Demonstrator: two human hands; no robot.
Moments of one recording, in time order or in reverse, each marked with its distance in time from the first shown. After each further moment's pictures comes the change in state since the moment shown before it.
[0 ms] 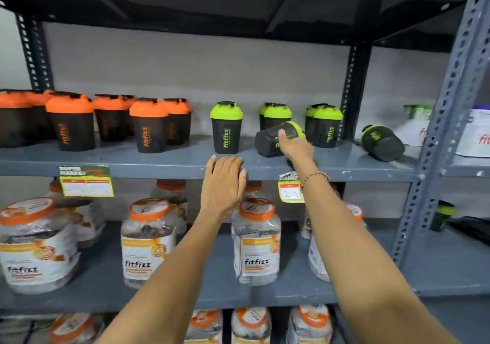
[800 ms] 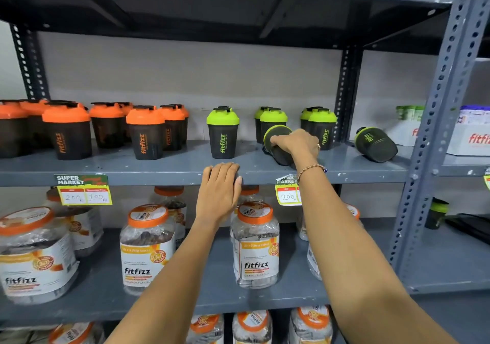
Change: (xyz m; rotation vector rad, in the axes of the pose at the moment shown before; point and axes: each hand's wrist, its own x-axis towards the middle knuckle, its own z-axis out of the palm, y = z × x) left_hand -0.004 -0.008 0.002 0.036 -0.007 0.049; right_hand 0.005 -0.014 -0.019 -0.080 0.053 0.104
